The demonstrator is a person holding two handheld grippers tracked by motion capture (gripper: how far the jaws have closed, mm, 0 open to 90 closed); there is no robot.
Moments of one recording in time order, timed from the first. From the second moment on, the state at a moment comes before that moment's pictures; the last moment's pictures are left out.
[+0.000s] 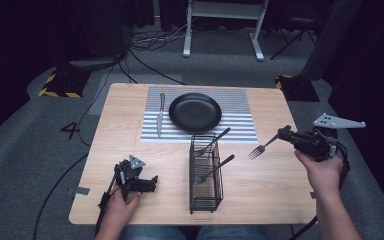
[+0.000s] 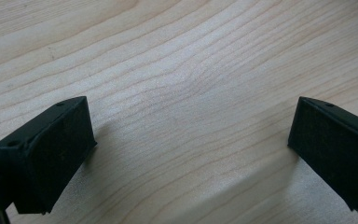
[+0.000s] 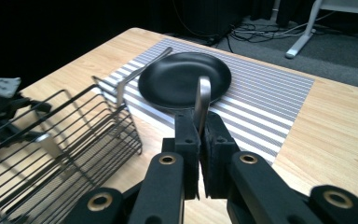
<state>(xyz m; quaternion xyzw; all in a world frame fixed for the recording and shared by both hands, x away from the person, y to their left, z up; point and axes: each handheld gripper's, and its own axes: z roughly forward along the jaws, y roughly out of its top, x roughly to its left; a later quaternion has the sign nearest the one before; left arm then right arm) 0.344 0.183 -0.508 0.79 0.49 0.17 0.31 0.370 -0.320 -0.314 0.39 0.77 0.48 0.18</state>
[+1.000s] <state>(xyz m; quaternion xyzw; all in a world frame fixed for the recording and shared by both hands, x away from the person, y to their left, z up) 0.344 0.183 -0.508 0.79 0.49 0.17 0.31 0.435 -0.271 -0.386 0.40 0.79 0.46 0.05</state>
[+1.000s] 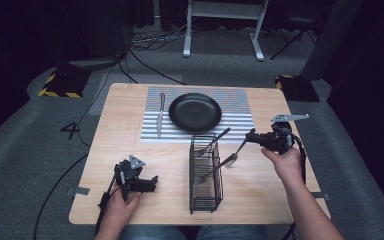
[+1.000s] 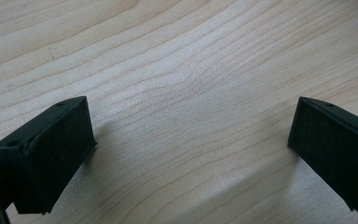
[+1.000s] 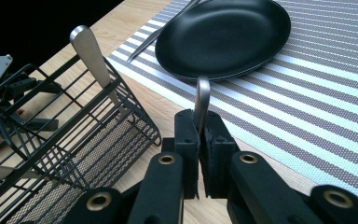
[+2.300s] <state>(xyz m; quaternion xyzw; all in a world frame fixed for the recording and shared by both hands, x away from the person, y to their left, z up) 0.344 0.183 -0.508 0.79 0.49 0.17 0.31 0.443 -0.323 -0.449 0.49 0.77 0.40 0.07</state>
